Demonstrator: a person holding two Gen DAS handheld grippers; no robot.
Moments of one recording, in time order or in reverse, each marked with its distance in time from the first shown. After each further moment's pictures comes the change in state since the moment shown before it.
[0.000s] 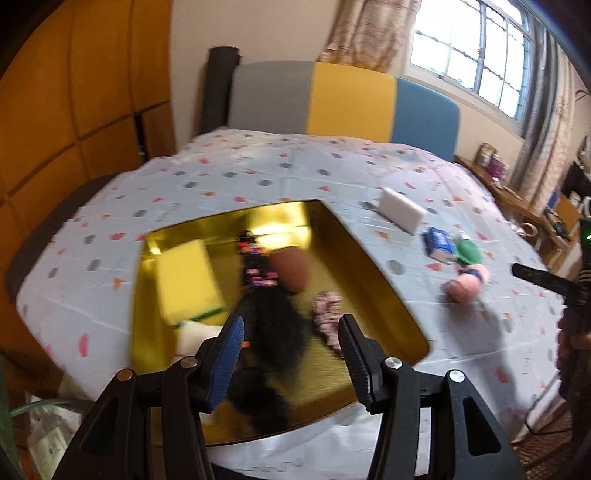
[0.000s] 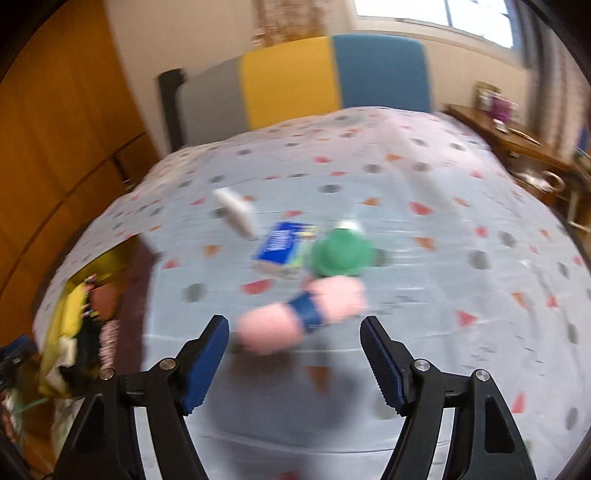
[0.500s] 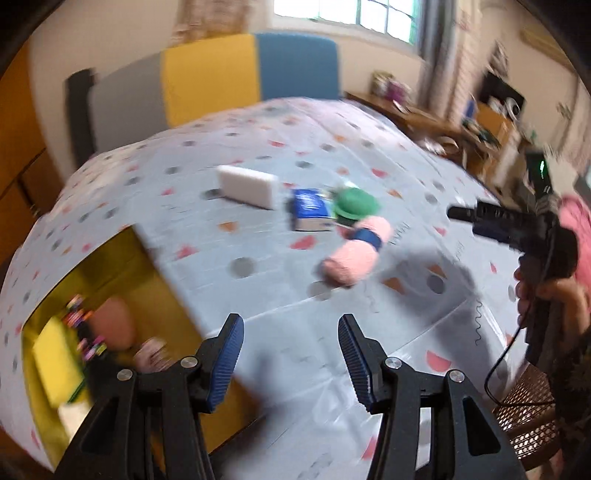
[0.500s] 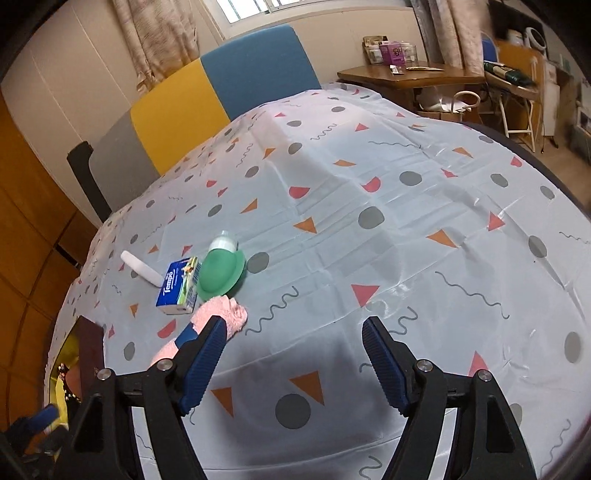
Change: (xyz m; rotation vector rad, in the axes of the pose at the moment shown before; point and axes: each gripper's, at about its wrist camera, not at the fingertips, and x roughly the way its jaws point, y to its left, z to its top) left arm 0.062 -0.171 0.022 0.389 0.134 -0.222; right arm -0.001 -0.095 -0.009 0.362 -0.034 -0.104
